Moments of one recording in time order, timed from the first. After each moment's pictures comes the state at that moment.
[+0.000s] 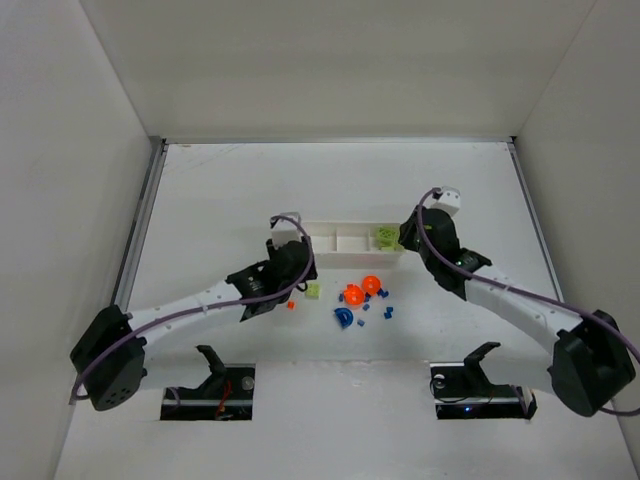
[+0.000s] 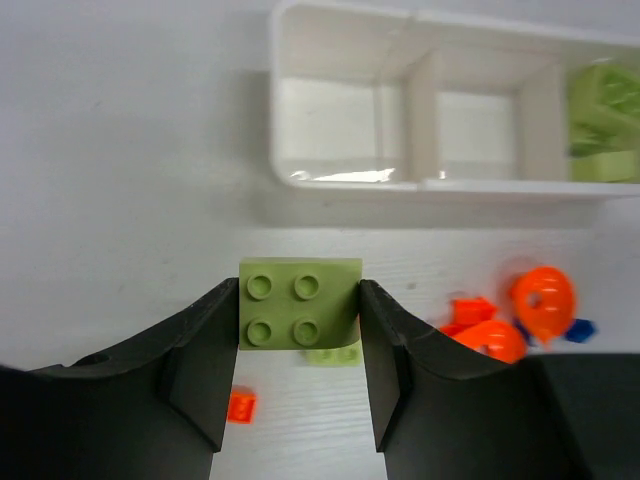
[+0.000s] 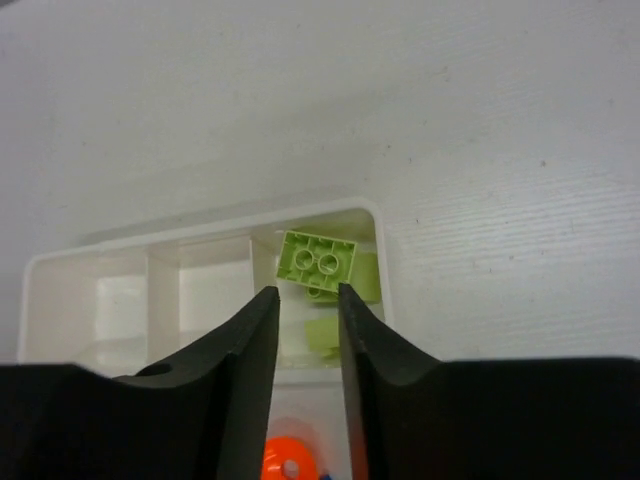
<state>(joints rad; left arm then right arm) -0.89 1.15 0.61 -0.18 -0.57 -0.69 0.55 1.24 0.74 -0.01 0.44 0.59</state>
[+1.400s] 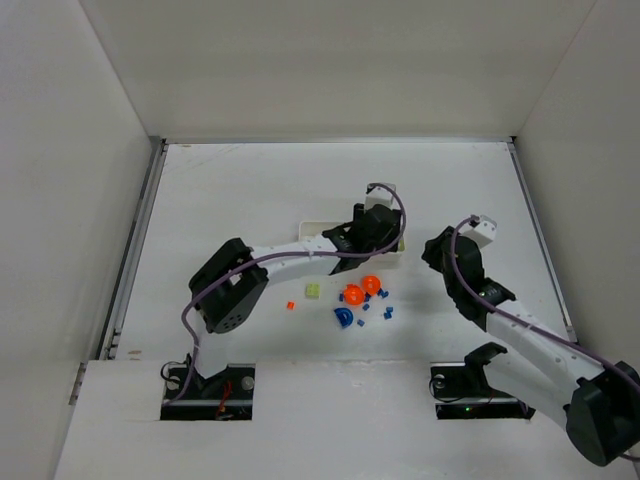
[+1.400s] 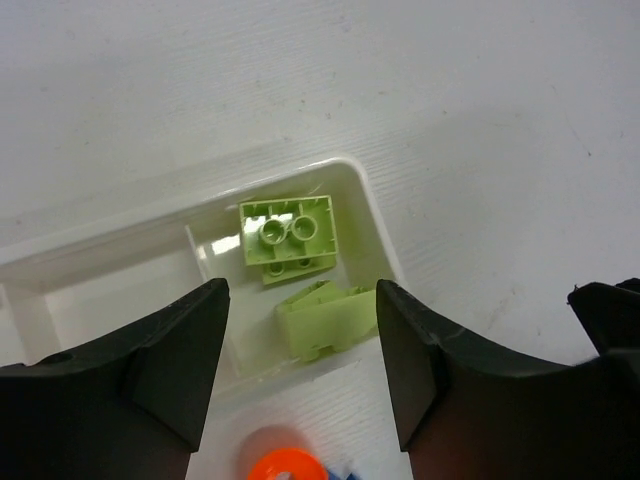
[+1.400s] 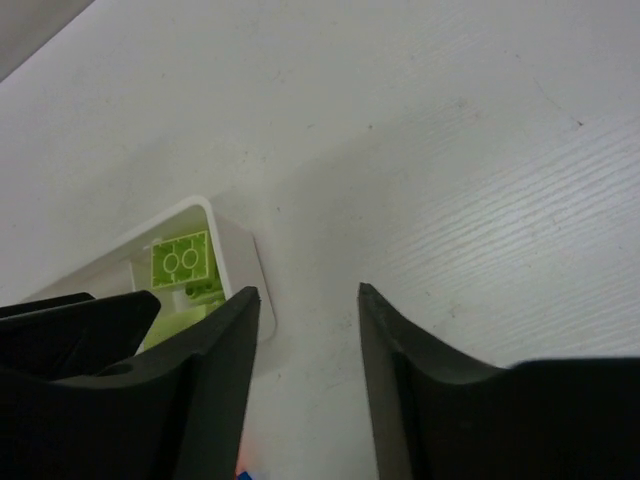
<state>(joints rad) -1.00 1.95 1.39 -0.02 -0.40 -0.52 0.43 0.91 0.44 -0.01 0.52 0.72</state>
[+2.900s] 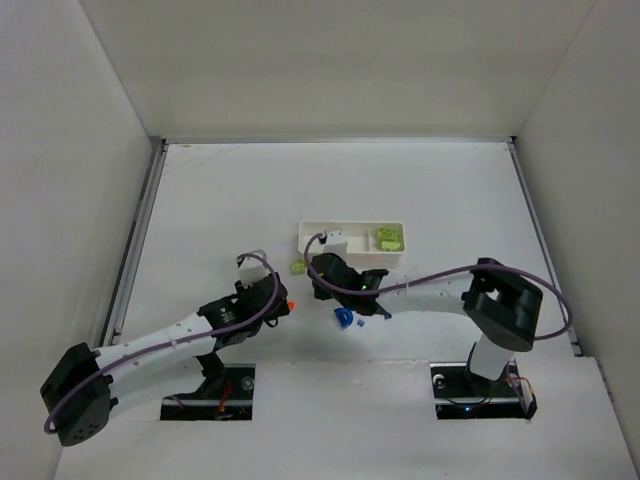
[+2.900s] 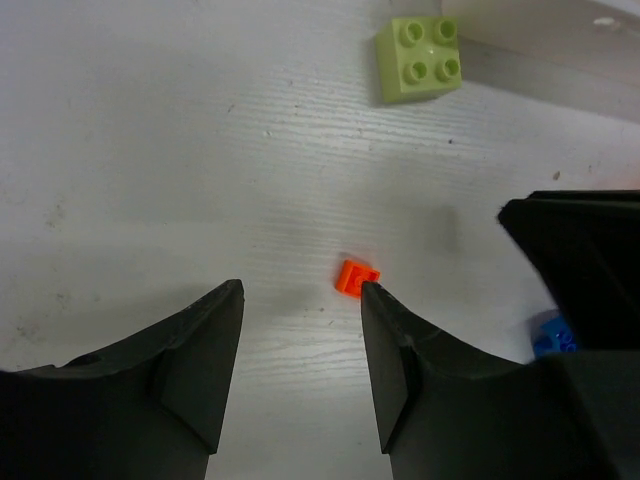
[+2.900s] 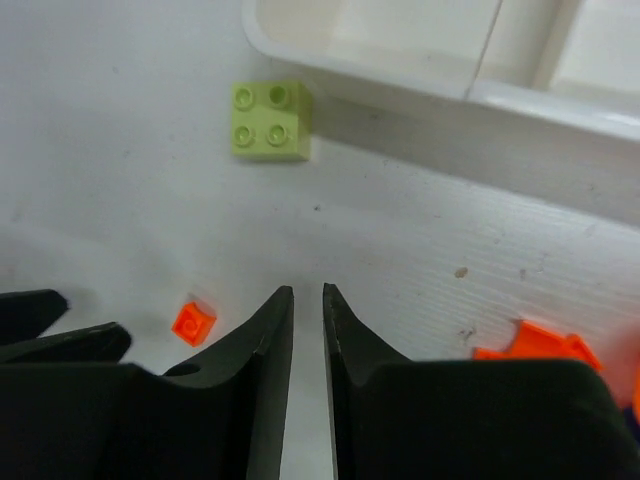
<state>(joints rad) -0.90 0.86 0.38 -0.41 -0.52 -0.93 1.11 1.75 0.99 -0.02 0.46 0.74</state>
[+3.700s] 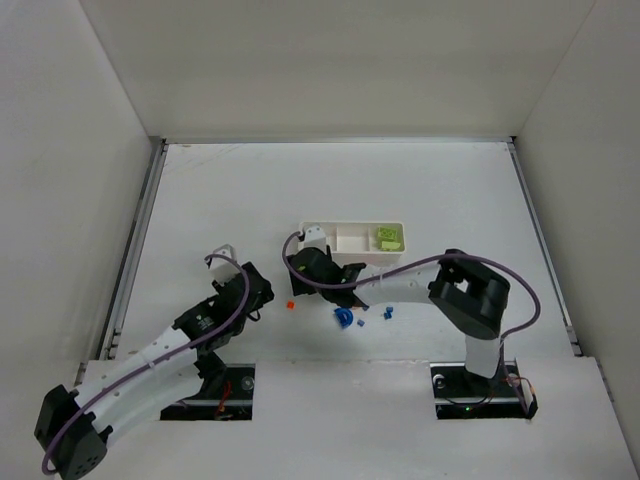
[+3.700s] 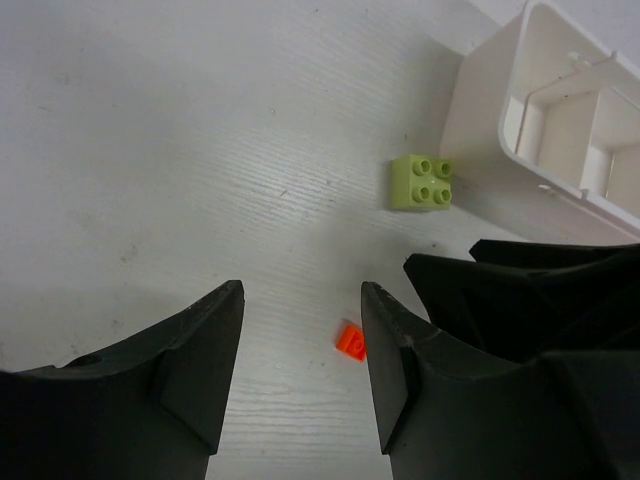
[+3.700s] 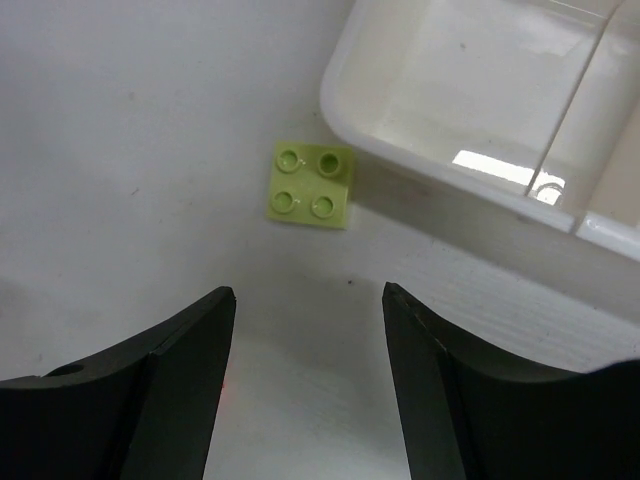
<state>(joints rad) -0.77 0.66 0.36 -0.44 -0.57 -0.99 1.10 1.87 1.12 0.01 0.43 0.59</state>
